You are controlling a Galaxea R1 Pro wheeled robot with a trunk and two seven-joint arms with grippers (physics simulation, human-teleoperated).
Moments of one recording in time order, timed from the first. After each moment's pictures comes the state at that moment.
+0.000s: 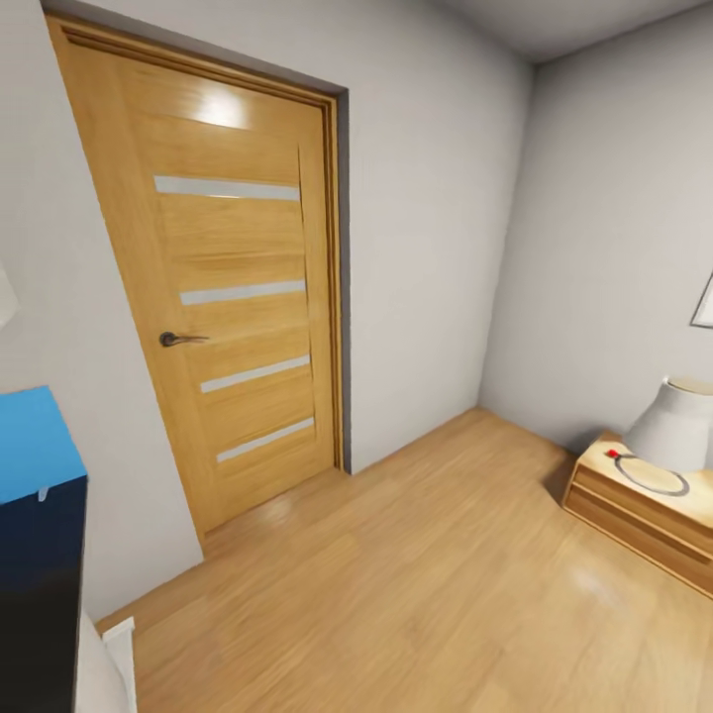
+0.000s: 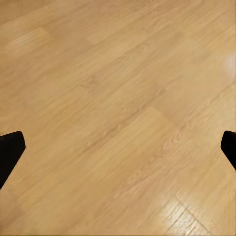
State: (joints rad) left arm 0.01 -0.04 0.00 -0.46 0.12 -0.33 0.00; right arm 0.00 -0.03 -0.05 -0.34 -0.04 -0.63 0.00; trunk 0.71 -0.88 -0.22
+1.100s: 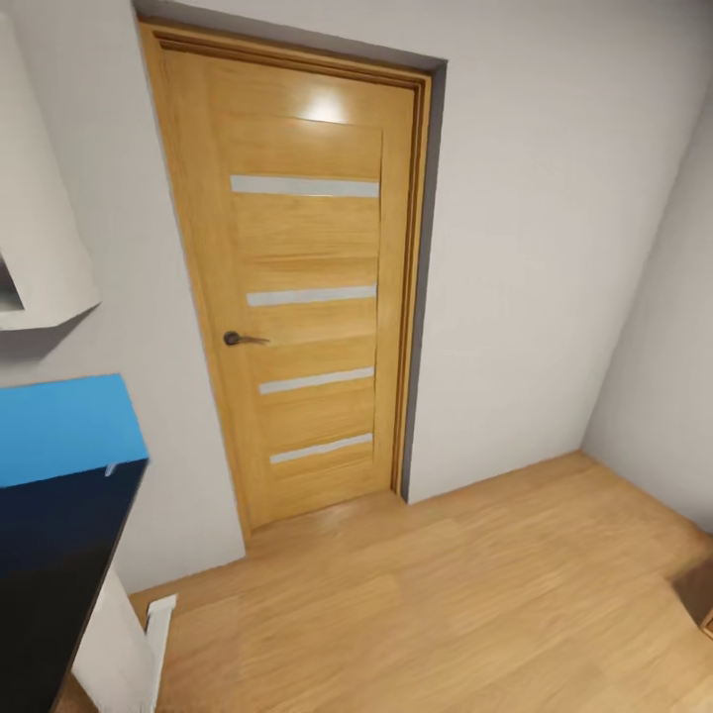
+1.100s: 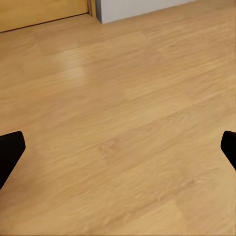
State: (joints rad) left arm 0.01 -0.04 0.00 -0.45 0.12 -0.33 0.00; right arm 0.00 -0.03 -0.05 -0.33 -0.04 -0.71 0.00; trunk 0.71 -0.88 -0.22
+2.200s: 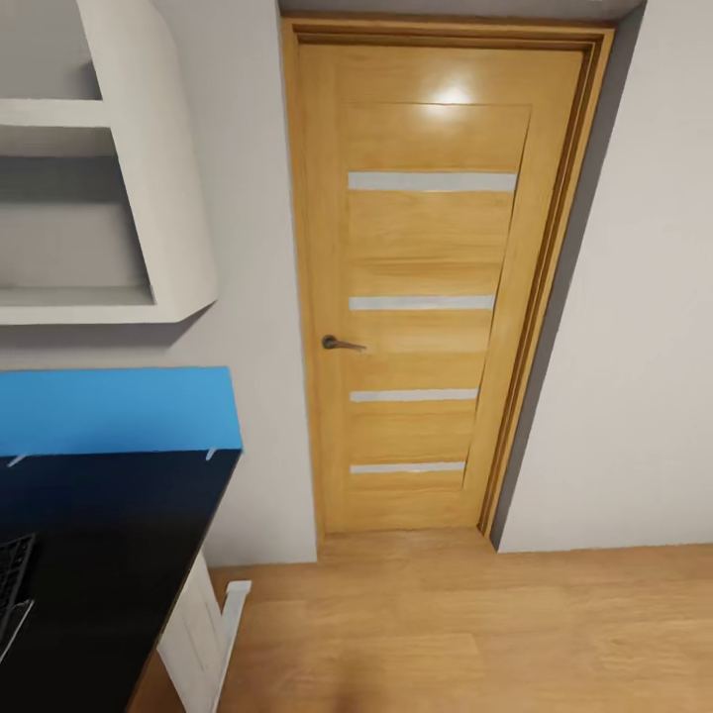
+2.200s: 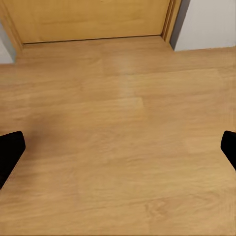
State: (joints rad) left arm 0.01 -0.04 0.00 -0.45 0.12 -0.34 0.00; right arm 0.00 -0.03 -0.05 -0.32 -0.04 -0.71 0.00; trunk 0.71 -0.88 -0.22
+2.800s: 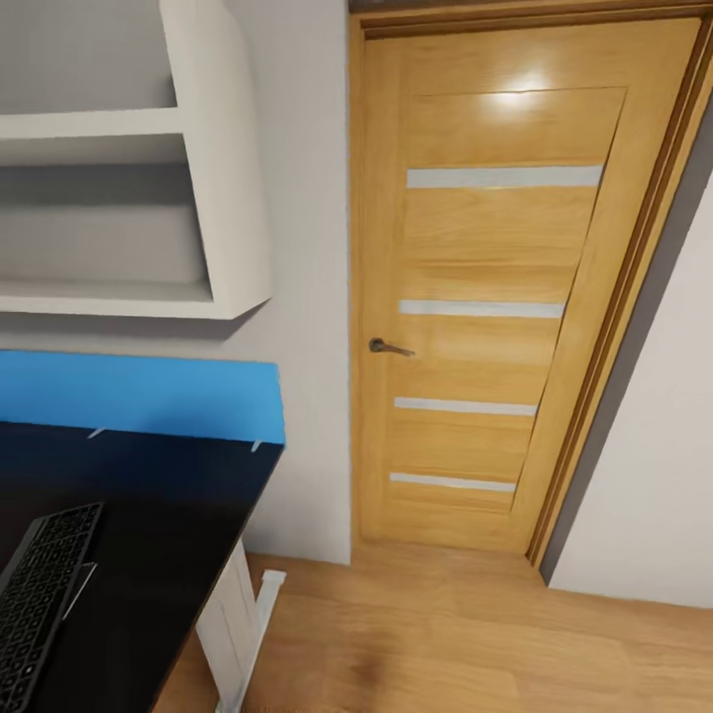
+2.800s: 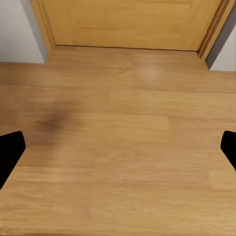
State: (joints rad) left arm 0.01 -0.04 0.00 -0.45 0.12 -0.34 0.00; right arm 0.00 -0.03 -0.04 -0.32 -0.04 -0.71 0.00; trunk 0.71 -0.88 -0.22
